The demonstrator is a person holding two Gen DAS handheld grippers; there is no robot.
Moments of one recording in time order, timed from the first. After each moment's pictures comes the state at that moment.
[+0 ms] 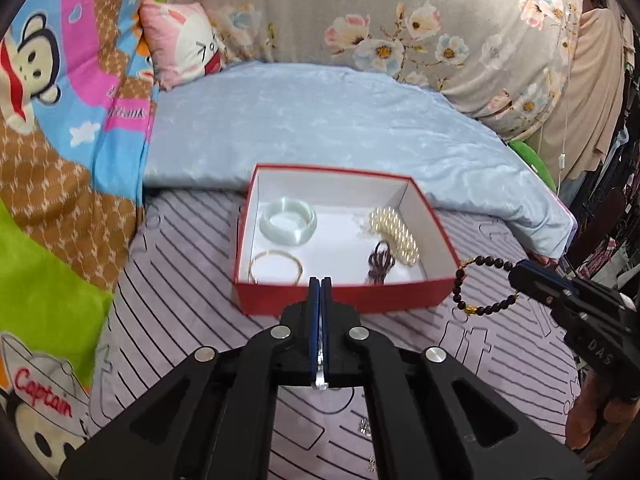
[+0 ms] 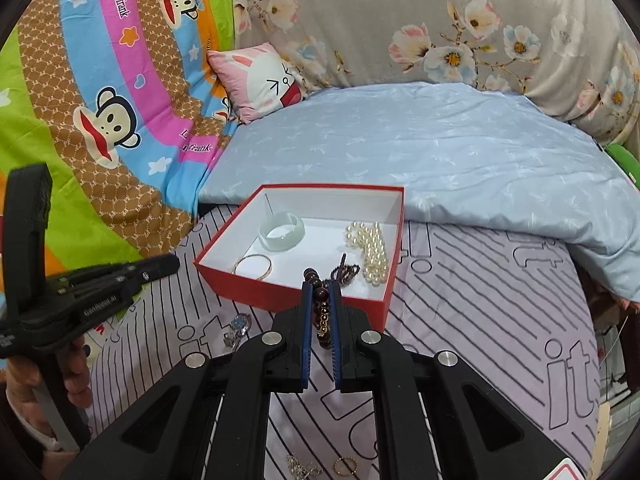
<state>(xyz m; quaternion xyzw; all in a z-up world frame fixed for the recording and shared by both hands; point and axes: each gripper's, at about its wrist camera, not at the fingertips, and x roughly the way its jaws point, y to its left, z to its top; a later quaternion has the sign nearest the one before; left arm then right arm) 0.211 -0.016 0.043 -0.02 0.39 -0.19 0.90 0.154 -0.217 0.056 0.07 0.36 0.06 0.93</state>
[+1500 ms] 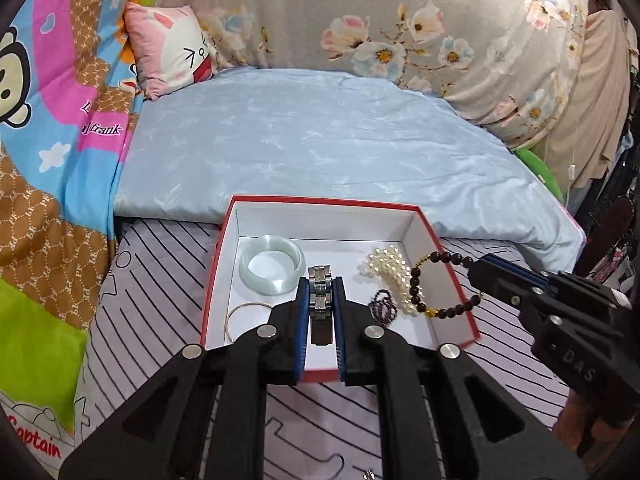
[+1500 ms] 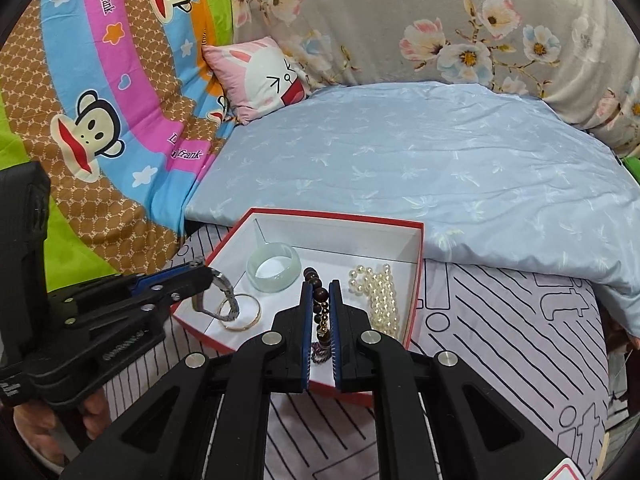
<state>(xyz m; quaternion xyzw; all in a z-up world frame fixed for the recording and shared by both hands) 0.279 -0.056 0.043 -0.02 0.37 -0.19 0.91 0.246 -0.214 0.048 0.06 0.37 0.07 0.92</state>
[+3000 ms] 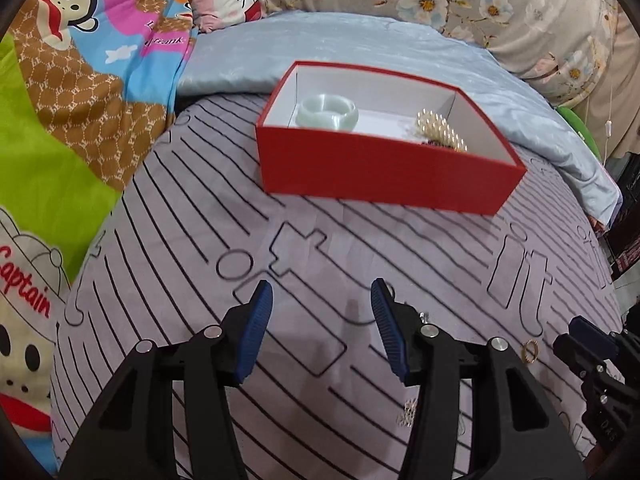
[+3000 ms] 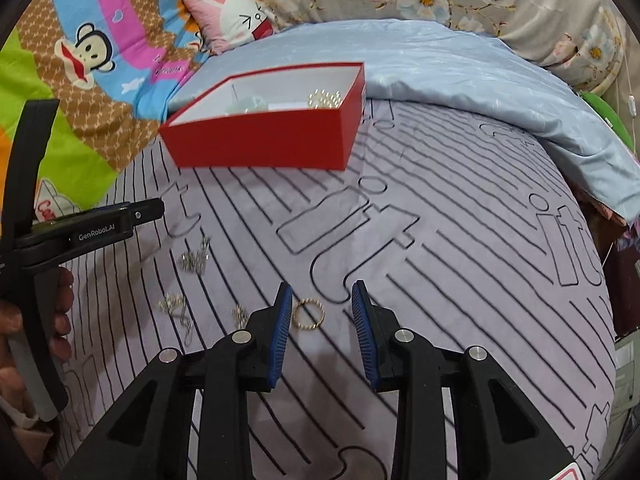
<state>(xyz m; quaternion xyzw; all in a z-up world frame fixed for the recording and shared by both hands) 0.166 -0.025 -0.037 0.00 0.45 -0.10 0.89 0.072 -0.216 -0.038 0.04 0.45 0.01 0.89</state>
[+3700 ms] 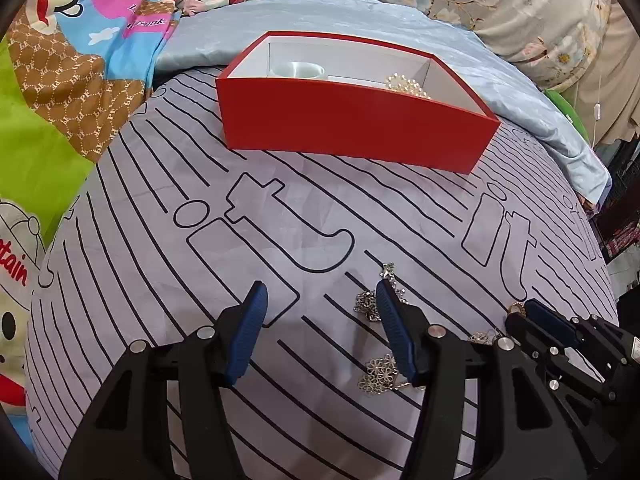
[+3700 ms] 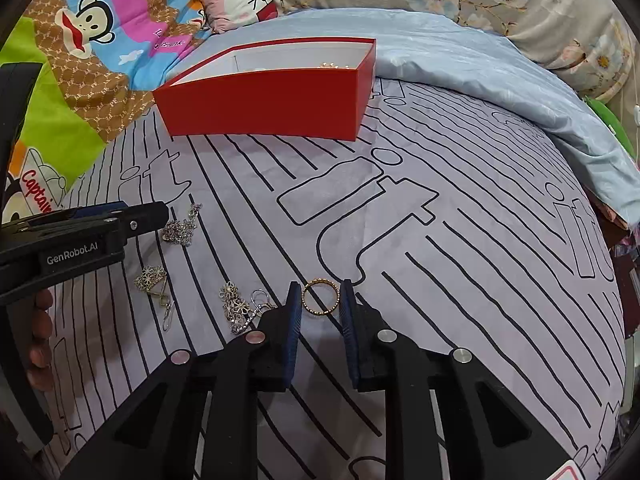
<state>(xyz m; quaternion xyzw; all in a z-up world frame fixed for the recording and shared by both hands) 0.147 -0.046 -0.050 0.00 0.47 -0.13 0.87 0.077 -0.207 -0.059 0.01 0.46 0.00 0.89</state>
